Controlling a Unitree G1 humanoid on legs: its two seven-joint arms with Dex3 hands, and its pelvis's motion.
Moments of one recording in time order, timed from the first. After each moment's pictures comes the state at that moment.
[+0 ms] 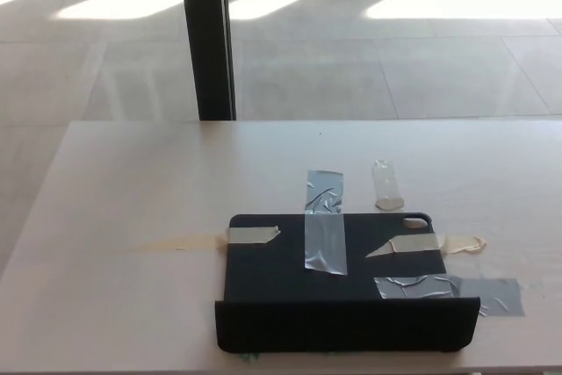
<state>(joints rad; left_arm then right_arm) -0.10 0.69 0.38 1.20 -0.09 0.07 -0.27 0.12 -0.42 -0.62 0.74 0.10 -0.09 -0.04</state>
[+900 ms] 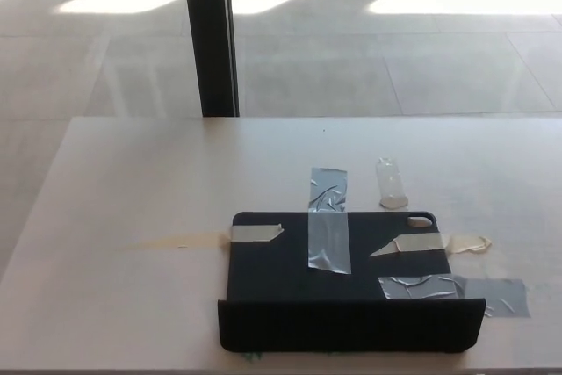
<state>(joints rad) -0.11 0.70 0.42 1.25 -0.11 0.07 -0.35 -0.26 -0.45 -0.32 -0.01 0.18 -0.02 0.05</state>
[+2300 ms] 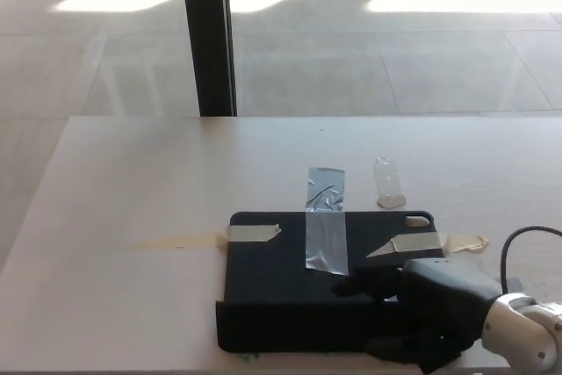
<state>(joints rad) -0.13 0.70 0.42 1.26 -0.11 0.07 -0.37 -0.40 -0.63 0.62 0.15 -0.38 -0.05 0.25</state>
